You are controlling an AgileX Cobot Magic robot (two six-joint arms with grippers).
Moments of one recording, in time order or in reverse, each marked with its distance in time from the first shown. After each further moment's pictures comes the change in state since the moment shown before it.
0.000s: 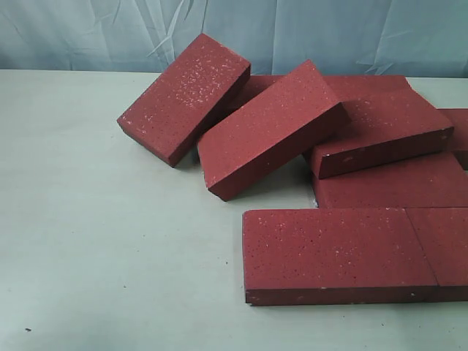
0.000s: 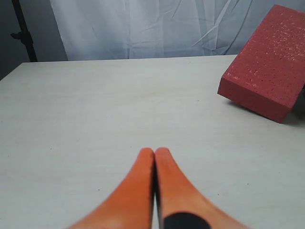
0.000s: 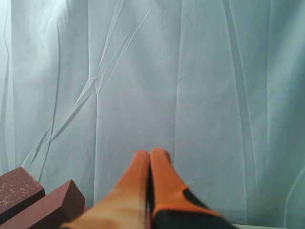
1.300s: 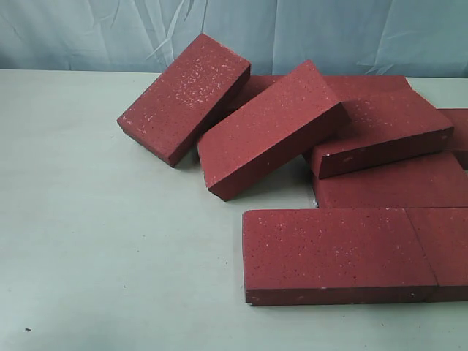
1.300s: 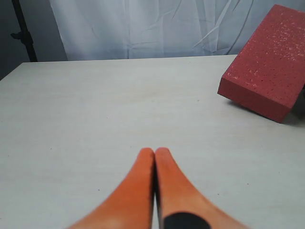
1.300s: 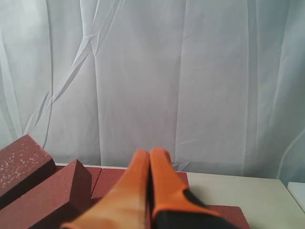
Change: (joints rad) left arm 0.000 0.000 0.000 0.000 0.000 0.000; right arm 0.000 0.381 -0.551 0.018 0.496 -0.002
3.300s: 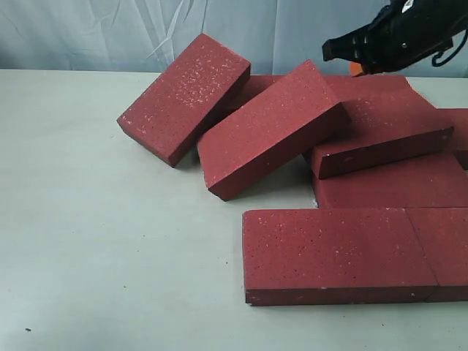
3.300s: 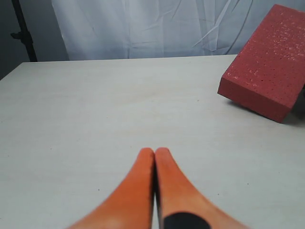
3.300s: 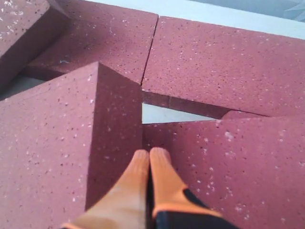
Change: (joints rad) left arm 0.000 0.000 0.000 0.000 0.000 0.000; right arm 0.172 1.334 -0.771 0.086 0.326 -0.029
